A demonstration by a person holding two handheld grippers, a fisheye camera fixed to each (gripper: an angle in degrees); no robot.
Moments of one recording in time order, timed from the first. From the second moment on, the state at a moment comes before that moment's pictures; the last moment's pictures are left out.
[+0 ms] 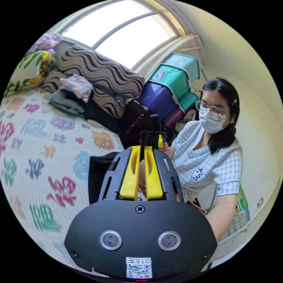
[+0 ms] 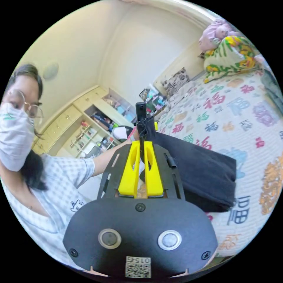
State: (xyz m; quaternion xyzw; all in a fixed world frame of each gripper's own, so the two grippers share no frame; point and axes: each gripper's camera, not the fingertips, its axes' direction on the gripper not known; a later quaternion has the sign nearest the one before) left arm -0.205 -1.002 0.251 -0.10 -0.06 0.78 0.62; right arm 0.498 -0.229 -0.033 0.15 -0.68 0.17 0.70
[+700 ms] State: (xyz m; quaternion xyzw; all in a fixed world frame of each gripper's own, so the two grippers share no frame) left arm -0.393 -0.860 0.025 0.44 -0.11 0.40 0.80; right arm 0.123 -0.190 0.142 -0.10 -0.69 0.00 0.72
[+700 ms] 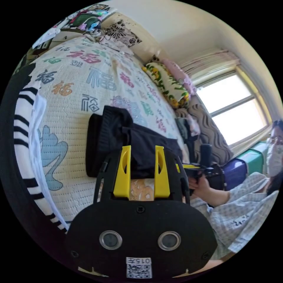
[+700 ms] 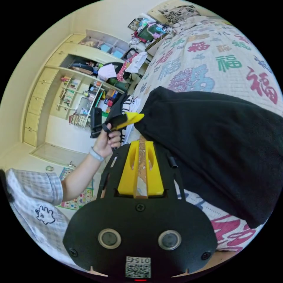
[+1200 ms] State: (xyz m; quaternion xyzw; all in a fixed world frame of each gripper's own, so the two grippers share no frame) left arm -0.319 -0.812 -0.017 0.45 -0.16 0.40 0.78; right arm 0.076 -0.254 0.225 -0.14 -0.55 -0.13 0.81
